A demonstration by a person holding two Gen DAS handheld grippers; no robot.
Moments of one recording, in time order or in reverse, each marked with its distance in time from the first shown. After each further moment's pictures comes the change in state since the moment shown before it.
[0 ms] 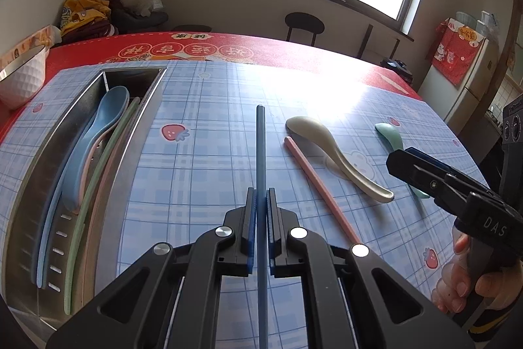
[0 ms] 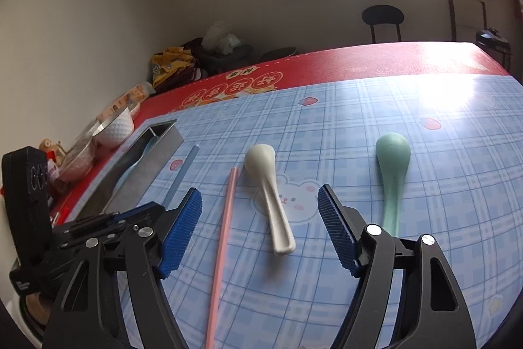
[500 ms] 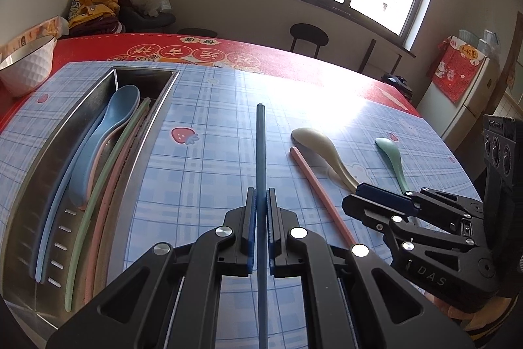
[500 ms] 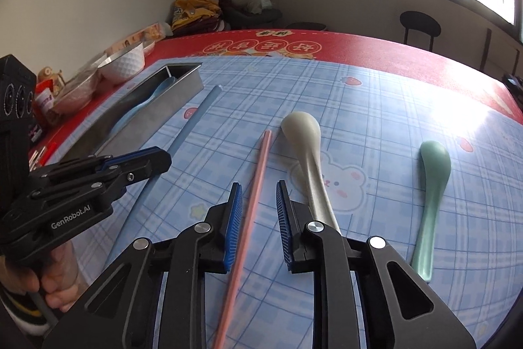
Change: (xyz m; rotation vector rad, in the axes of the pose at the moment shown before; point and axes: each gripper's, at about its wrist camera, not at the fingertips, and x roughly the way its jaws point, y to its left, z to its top) left arm -0.010 0.014 -0.001 -0.062 -0.042 -0.015; right arm 0.033 0.044 -0.010 -0.240 0.183 -0.042
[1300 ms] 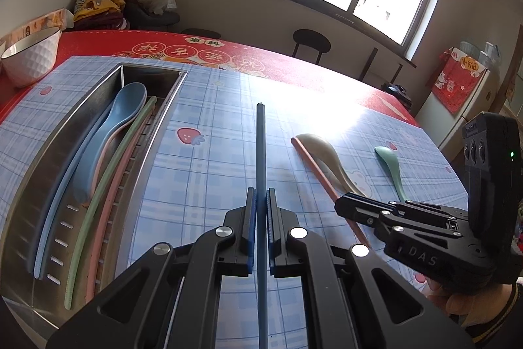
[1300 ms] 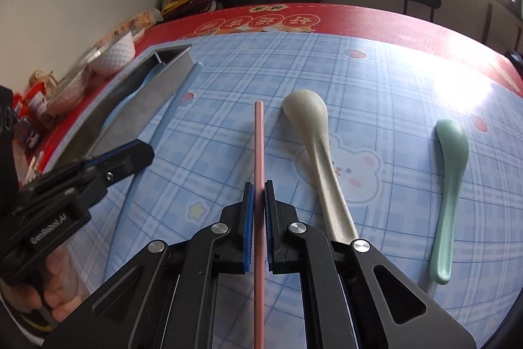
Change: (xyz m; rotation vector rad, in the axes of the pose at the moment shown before) left arm -0.004 0.010 0.002 -0.044 -0.012 -0.016; right arm 0.008 -0.024 0.007 0.203 0.038 0.096
